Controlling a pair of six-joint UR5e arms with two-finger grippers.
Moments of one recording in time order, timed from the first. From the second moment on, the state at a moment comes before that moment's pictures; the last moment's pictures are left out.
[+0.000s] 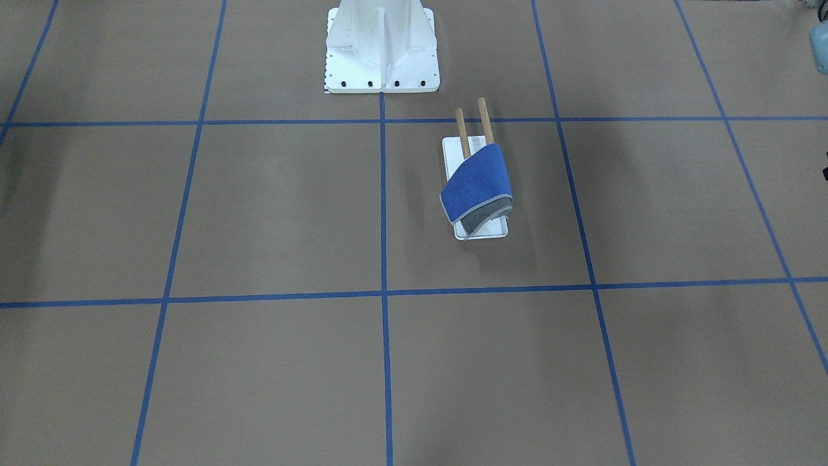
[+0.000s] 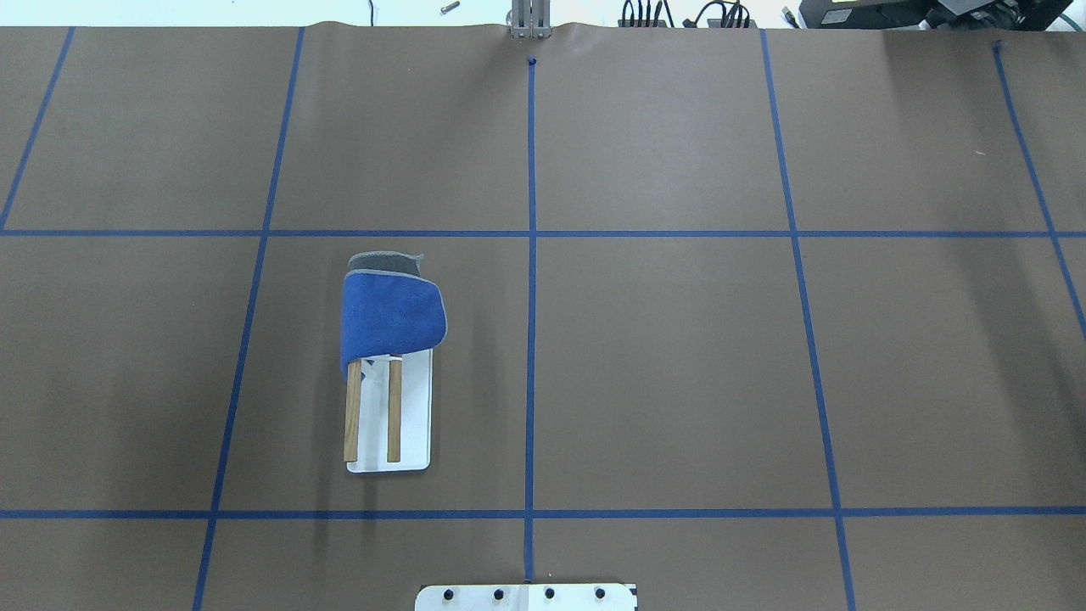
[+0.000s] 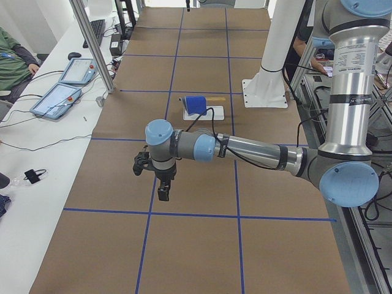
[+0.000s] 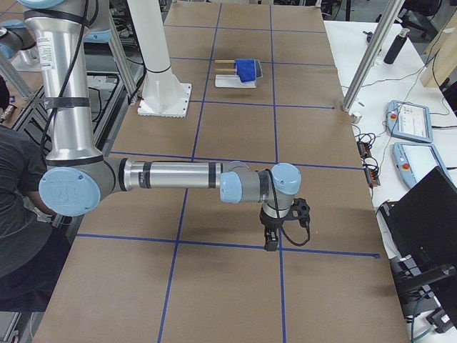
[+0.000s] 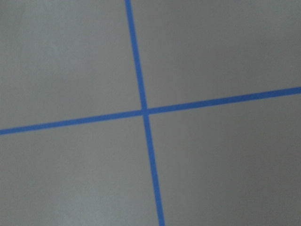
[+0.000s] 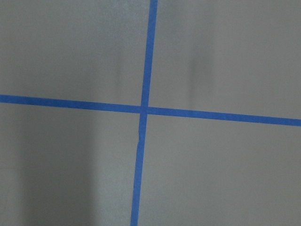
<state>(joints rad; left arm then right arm) -1.47 -1.56 -1.74 -1.52 -2.29 -0.08 1.47 -1.51 1.53 -1.55 2.23 0.02</state>
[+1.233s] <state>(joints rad) -1.60 -1.50 -1.76 -1.61 -2.40 -0.07 1.47 -1.50 1.54 -1.55 2.24 0.02</state>
